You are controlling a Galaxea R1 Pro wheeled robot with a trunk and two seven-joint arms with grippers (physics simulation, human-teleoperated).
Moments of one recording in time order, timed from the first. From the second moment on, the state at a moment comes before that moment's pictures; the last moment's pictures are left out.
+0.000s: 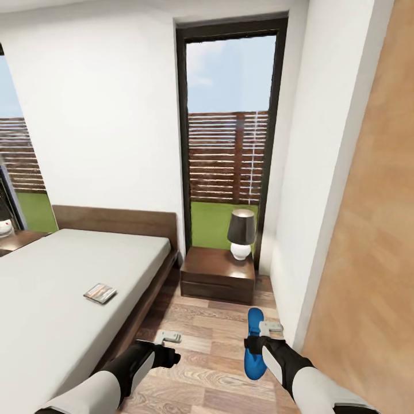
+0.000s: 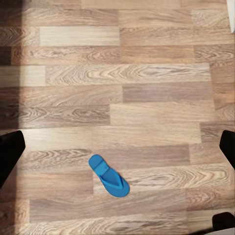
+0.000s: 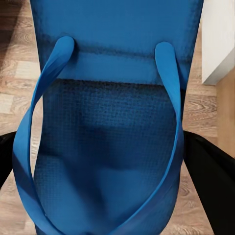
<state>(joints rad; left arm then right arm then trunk) -0.66 -0.07 -0.25 -0.27 0.12 0.36 -0.08 -0.68 0.09 -0.07 -0.23 0.01 0.20 -0.09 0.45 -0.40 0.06</state>
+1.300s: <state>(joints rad) -0.66 -0.07 -0.25 -0.27 0.12 0.36 -0.08 -0.68 0.10 -0.07 -0.23 0.01 0.20 -0.09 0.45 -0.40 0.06</state>
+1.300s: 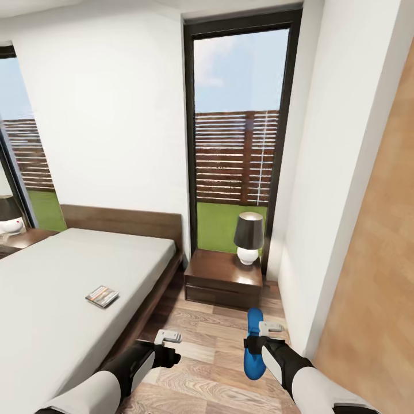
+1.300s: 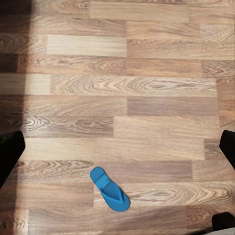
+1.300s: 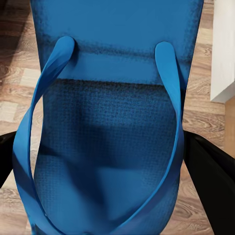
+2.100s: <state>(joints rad) -0.66 -0.07 -0.25 -0.27 0.12 0.36 -0.08 -0.68 0.10 -0.07 -0.23 0.01 0.20 -0.09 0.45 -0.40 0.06</state>
